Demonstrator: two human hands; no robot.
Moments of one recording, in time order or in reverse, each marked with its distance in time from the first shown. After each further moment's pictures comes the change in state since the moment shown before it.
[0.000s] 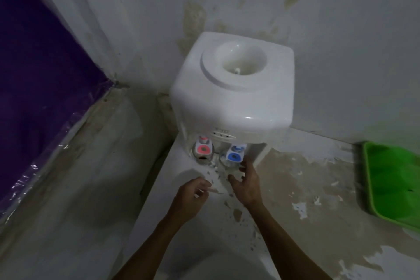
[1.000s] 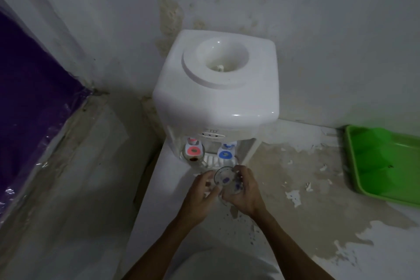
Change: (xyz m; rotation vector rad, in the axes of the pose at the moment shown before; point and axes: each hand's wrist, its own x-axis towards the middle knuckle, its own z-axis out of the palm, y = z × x) left_hand 0.009 0.025 0.024 -0.159 -0.107 0.020; right_hand -0.024 0.016 -0.015 -0.064 -0.059 -0.087
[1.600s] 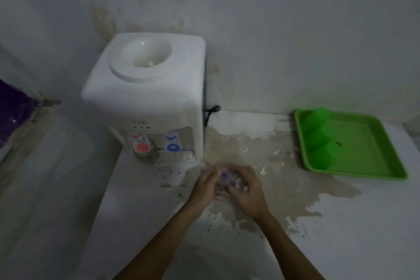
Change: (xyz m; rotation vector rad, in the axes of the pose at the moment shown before) left_hand -0.006 0.096 0.140 -0.311 -0.075 -0.313; right_hand -0.069 0.048 -0.123 0.106 0.185 -0.104
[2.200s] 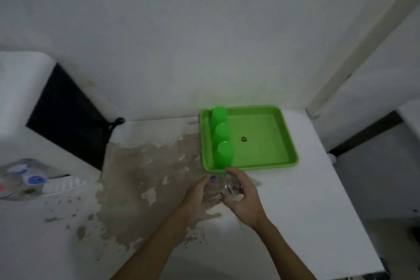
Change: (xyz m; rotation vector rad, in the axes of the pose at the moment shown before) left_hand 0.026 0.008 0.317 -0.300 -0.095 -0.404; right_hand -0.041 0.125 -0.285 0.150 0.108 0.181
